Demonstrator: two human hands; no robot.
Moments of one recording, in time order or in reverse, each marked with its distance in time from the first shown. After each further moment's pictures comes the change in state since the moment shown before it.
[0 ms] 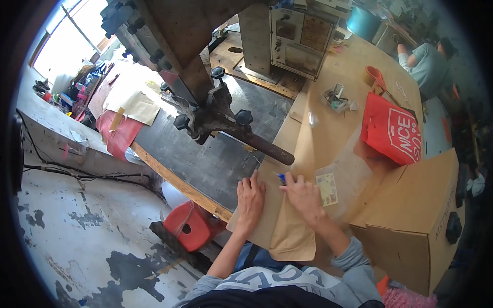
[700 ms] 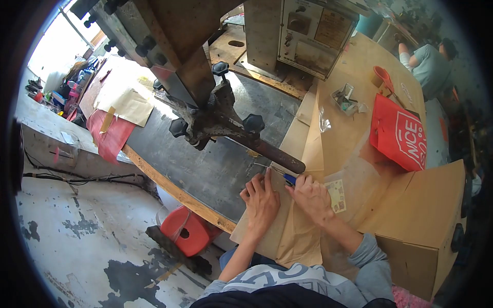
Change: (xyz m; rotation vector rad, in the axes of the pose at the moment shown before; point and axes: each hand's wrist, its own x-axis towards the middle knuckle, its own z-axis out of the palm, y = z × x) left_hand 0.018 0.013 -0.007 -0.043 -0.138 -0.038; right_hand 0.025 0.003 0.015 -0.157 0.084 -0.048
